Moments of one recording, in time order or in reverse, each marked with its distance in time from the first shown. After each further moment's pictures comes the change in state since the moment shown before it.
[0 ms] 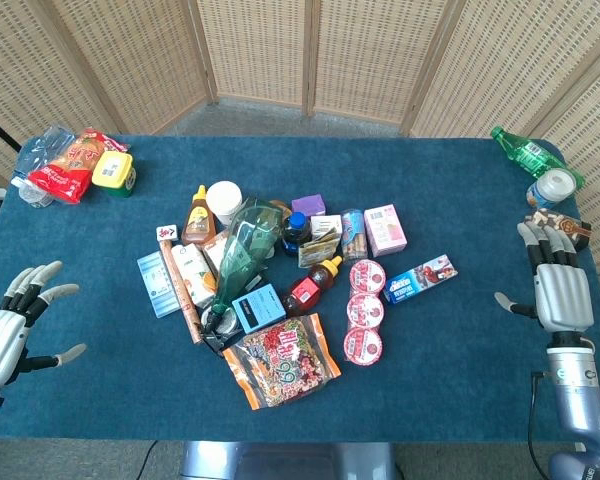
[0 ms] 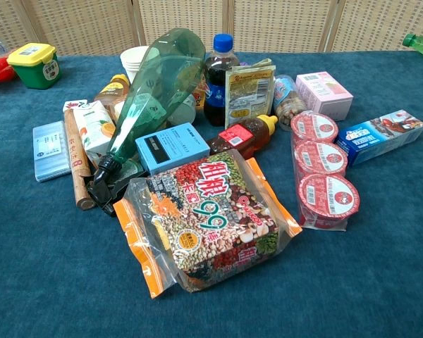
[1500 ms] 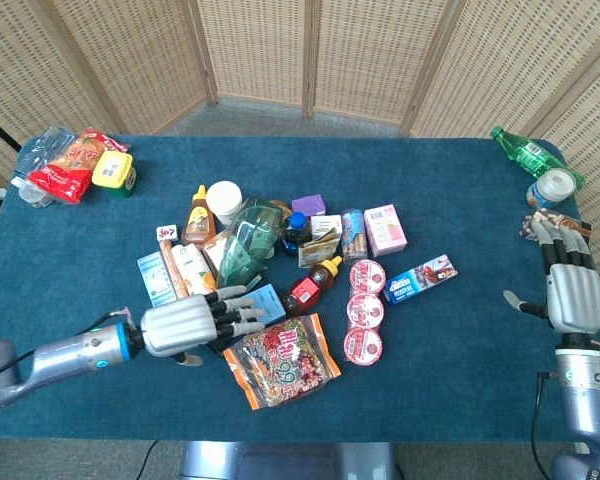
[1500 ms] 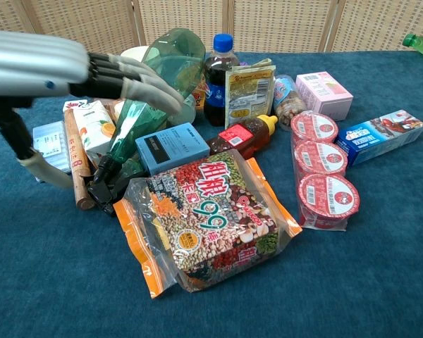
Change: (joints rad) left arm -0.712 -0.012 0.050 0.035 0.497 -0.484 -0.014; right arm -0.019 0.009 0.016 -0.005 0.022 0.024 0.021
